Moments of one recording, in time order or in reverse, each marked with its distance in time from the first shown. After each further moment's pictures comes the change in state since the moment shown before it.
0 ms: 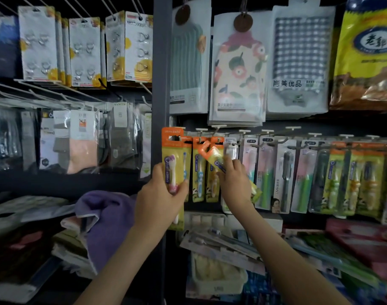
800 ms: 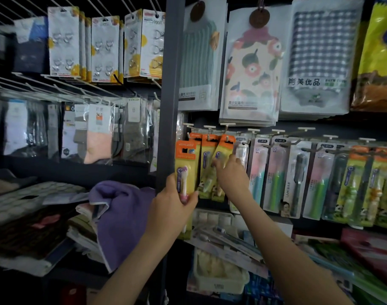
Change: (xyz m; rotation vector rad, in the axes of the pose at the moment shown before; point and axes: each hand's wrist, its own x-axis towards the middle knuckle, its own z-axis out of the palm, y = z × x) left_hand -0.023 -0.010 0.028 0.134 0.003 -0.049; right_hand 0.018 -0.025 -0.009 0.192 -0.211 0.167
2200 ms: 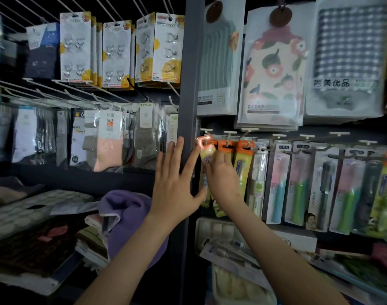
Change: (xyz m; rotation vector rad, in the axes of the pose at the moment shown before) left_hand 0.068 -0.045 0.004 0.365 0.149 0.541; right_hand 0.007 -0.048 0.050 0.036 0.140 -0.314
